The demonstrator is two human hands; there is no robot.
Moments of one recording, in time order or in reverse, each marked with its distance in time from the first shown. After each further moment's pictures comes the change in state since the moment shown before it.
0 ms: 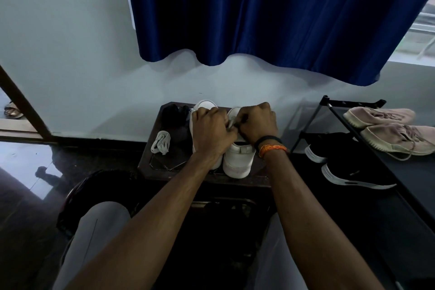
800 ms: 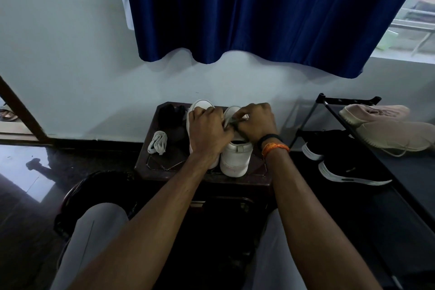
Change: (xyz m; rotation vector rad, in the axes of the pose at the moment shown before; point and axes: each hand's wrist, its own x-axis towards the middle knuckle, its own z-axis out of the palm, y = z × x) left_hand -0.002 0.000 0.001 0.006 -0.018 -0.009; right_hand -0.003 0.005 -0.002 0.133 -0.029 0.033
